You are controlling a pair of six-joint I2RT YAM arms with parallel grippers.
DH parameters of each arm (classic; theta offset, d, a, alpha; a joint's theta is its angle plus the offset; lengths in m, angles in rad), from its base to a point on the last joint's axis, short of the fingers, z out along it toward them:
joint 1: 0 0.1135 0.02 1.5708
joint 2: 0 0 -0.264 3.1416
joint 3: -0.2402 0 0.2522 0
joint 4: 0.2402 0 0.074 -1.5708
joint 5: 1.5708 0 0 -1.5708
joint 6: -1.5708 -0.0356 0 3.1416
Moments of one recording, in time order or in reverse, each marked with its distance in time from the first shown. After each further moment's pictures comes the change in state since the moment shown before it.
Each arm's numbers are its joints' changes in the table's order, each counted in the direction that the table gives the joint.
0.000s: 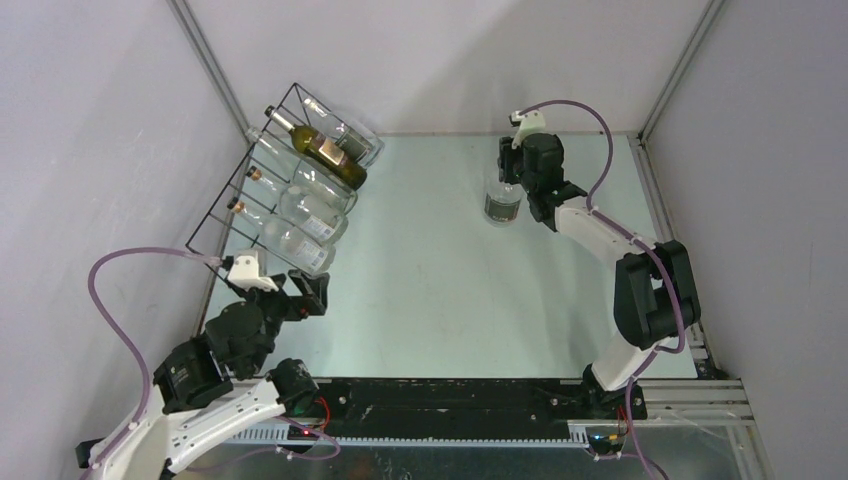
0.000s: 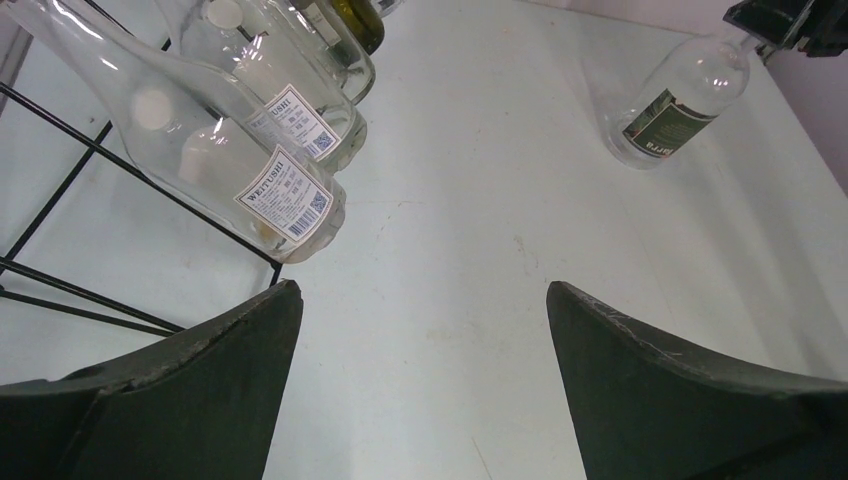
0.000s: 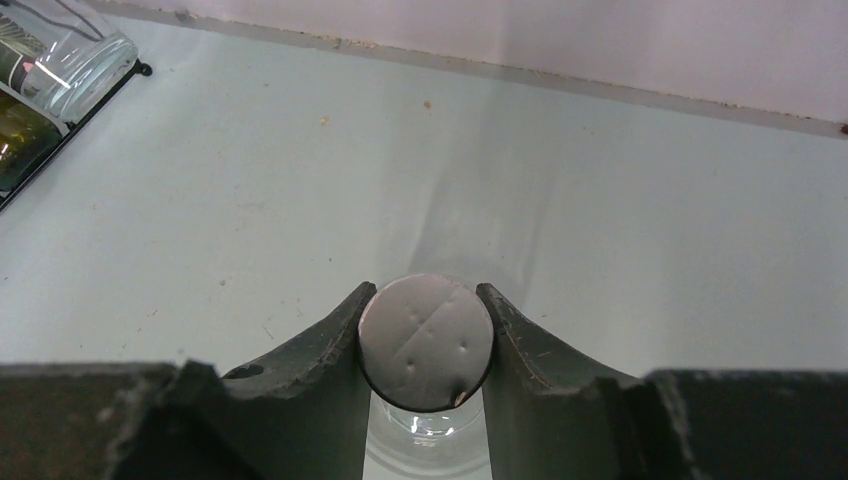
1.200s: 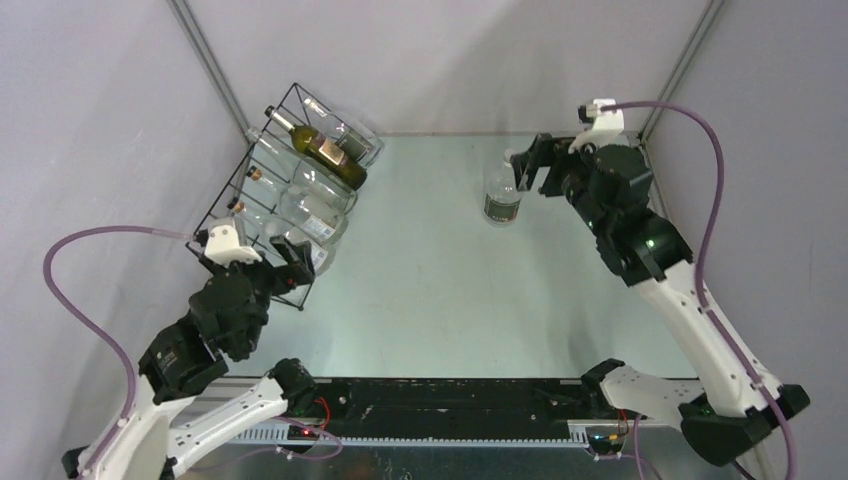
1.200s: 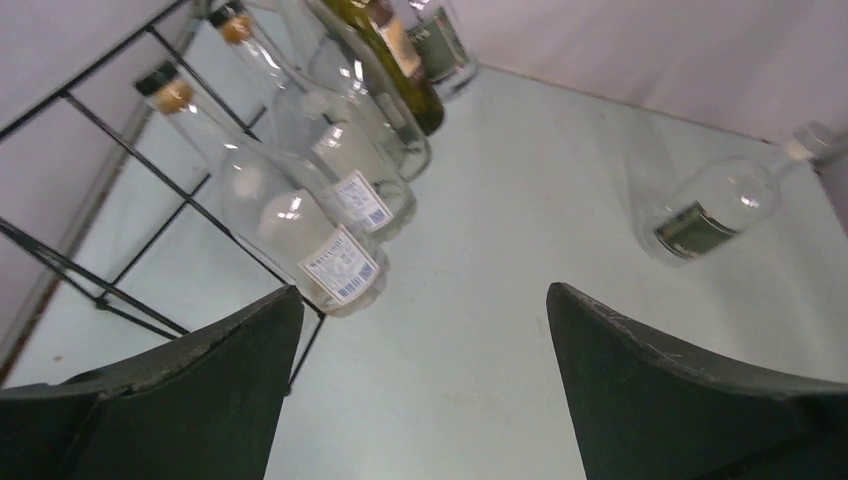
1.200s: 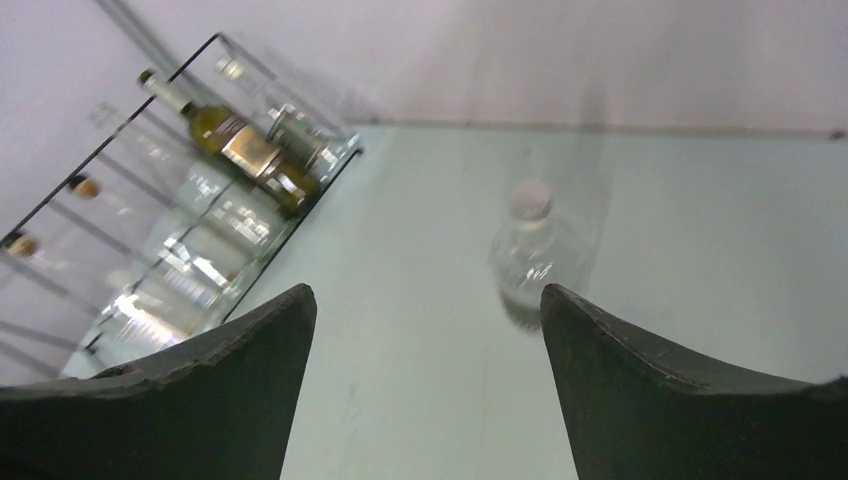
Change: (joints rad) left arm 0.074 -0.189 -0.230 0.003 -0.085 -0.016; right arm 0.125 0.570 -0.143 0.524 0.053 -0.195
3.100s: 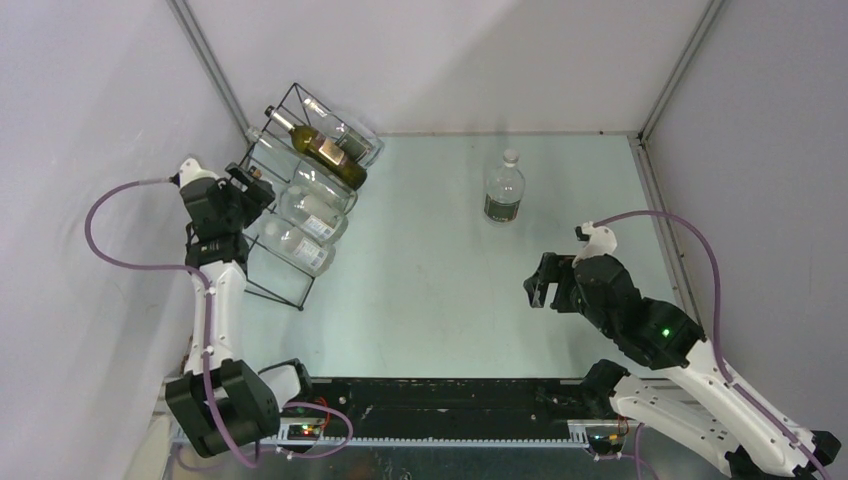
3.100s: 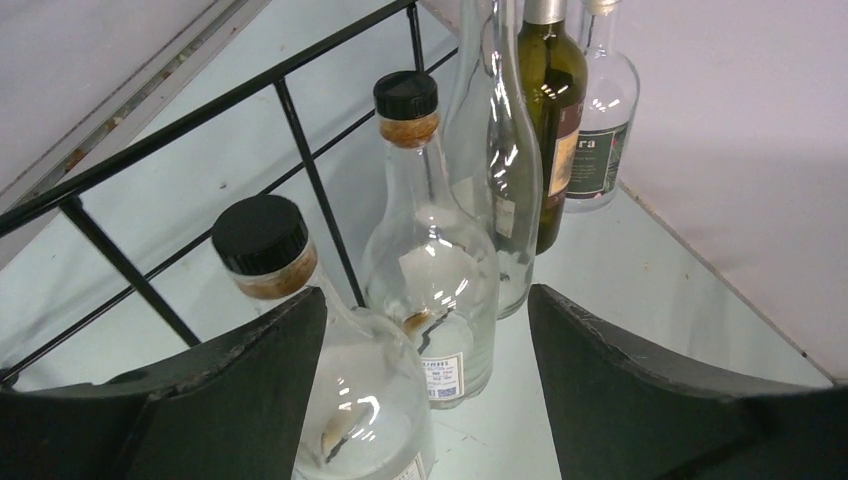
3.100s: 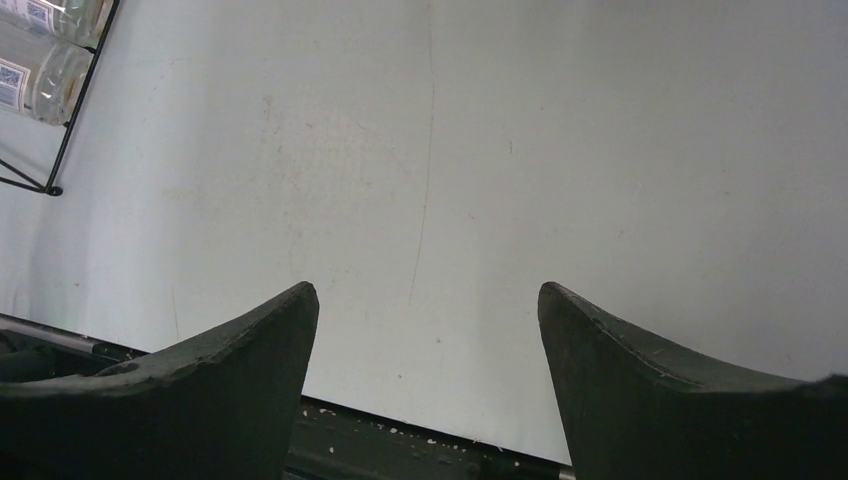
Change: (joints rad) left arm 1.214 -0.651 0.082 -0.636 0.919 0.053; right arm 0.291 0.486 0.531 0.464 0.172 -0.360
